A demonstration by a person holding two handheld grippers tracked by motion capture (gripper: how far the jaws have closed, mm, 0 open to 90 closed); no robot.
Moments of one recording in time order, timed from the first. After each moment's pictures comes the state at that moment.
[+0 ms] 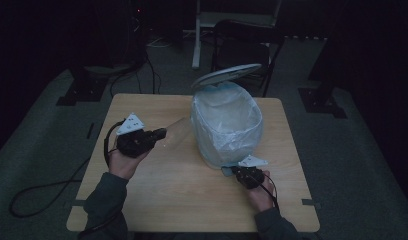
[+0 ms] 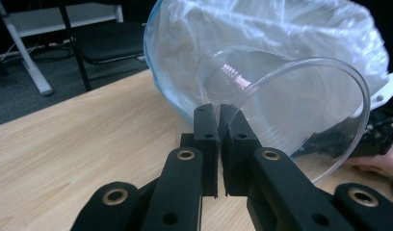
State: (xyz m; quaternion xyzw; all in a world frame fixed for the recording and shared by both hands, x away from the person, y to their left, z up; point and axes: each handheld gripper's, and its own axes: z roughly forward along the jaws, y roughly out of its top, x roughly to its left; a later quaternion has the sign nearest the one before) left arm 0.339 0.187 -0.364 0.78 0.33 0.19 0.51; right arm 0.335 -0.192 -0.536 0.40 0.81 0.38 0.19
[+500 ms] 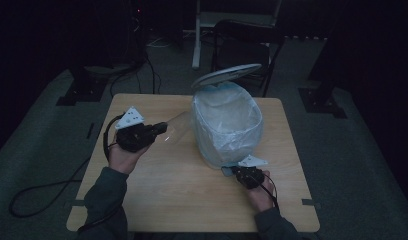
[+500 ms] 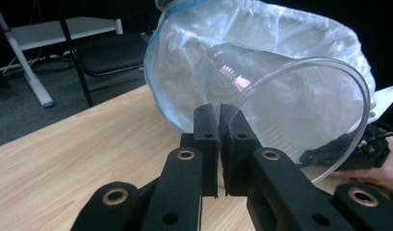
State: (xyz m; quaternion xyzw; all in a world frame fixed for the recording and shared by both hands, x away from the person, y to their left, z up) left arm 0.344 0.184 -0.346 0.77 0.32 0.19 0.51; right arm 0.335 -0.192 -0.536 0.40 0.81 0.38 0.19
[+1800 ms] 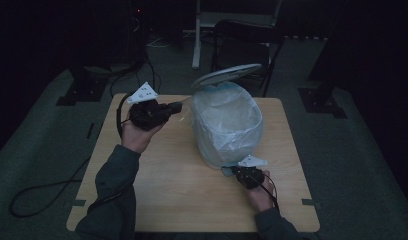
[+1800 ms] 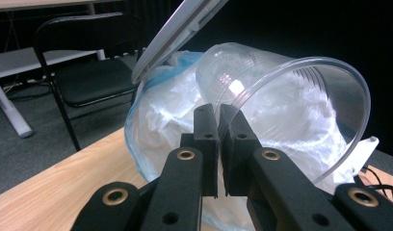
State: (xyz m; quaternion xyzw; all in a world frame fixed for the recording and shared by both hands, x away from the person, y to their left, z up) left arm 0.380 0.148 -0.301 0.77 0.28 0.18 0.54; right arm 0.335 -0.192 -0.536 0.40 0.81 0.38 0.19
